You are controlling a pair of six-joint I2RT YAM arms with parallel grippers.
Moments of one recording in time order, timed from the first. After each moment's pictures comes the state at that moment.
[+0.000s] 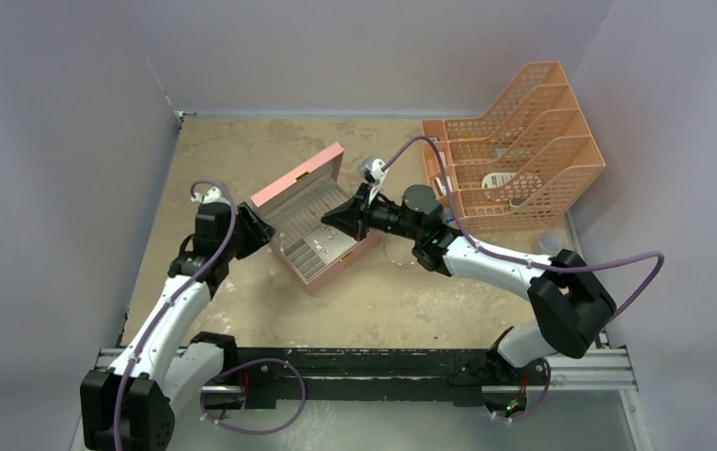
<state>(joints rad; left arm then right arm) -0.14 0.91 0.56 -0.28 0.06 -0.70 0.76 1.48 0.85 0.65 -0.50 0.38</state>
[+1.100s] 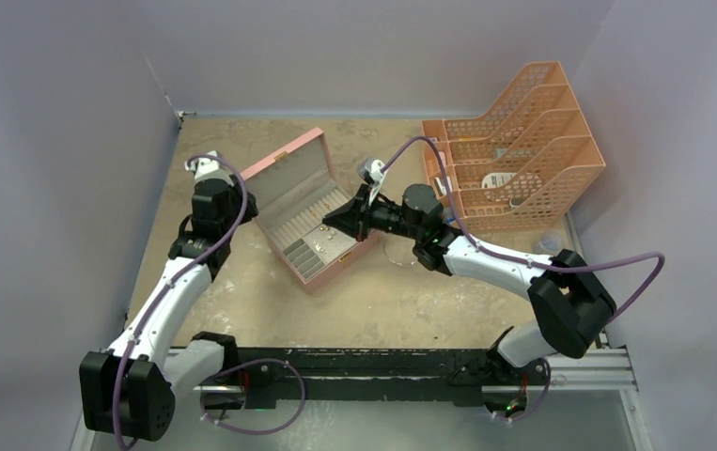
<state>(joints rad) -0.15 1.02 0.72 -0.14 -0.19 -0.49 0.76 1.49 0.85 0.63 -0.52 0.34</state>
